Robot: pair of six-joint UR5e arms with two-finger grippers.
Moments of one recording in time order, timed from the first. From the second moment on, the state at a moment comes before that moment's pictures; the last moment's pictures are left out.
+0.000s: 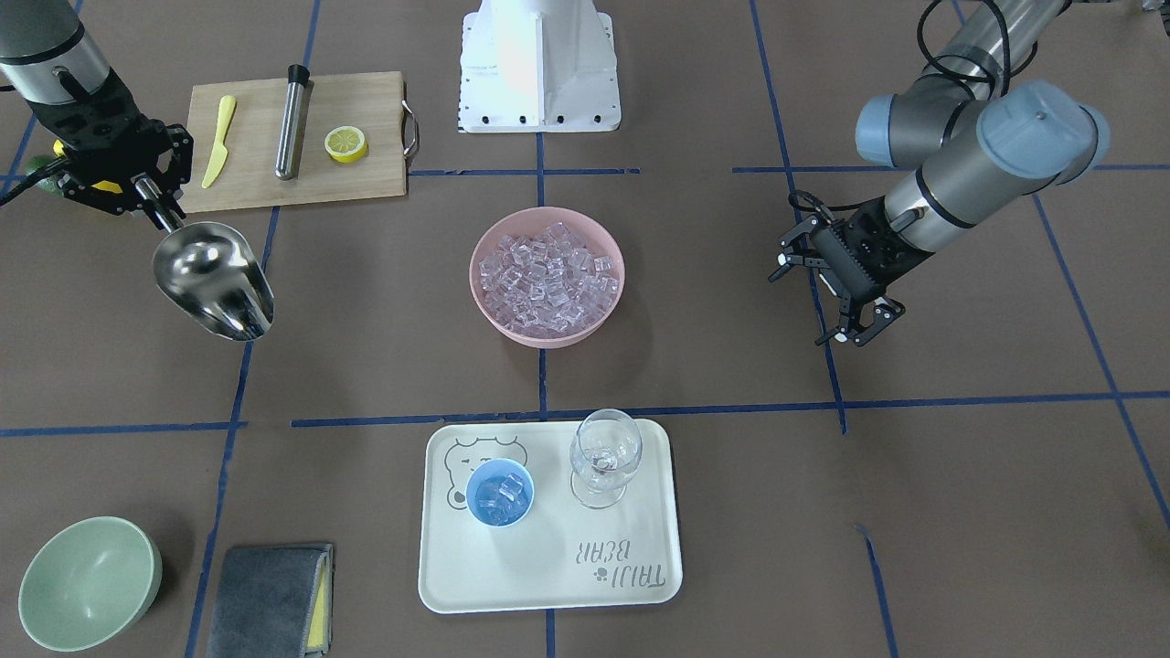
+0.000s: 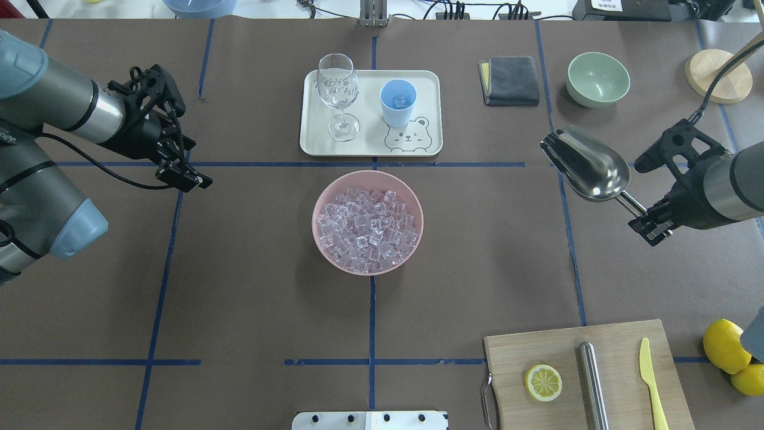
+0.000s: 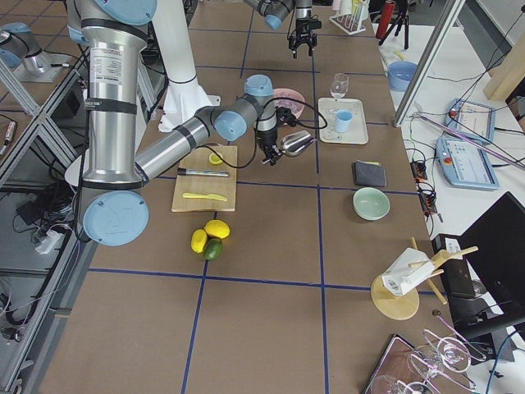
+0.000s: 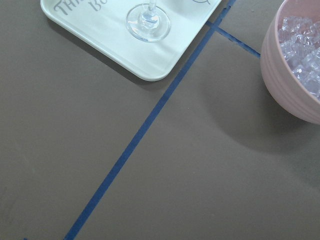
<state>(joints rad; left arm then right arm) -0.89 -1.90 -1.65 -2.23 -2.28 -0.09 0.83 -1.61 2.22 -1.52 1.99 0.22</state>
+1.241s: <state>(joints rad) -0.66 -1.96 -1.54 -2.60 -2.16 -0.05 0.73 -0.92 2.10 -2.36 1.78 -0.27</state>
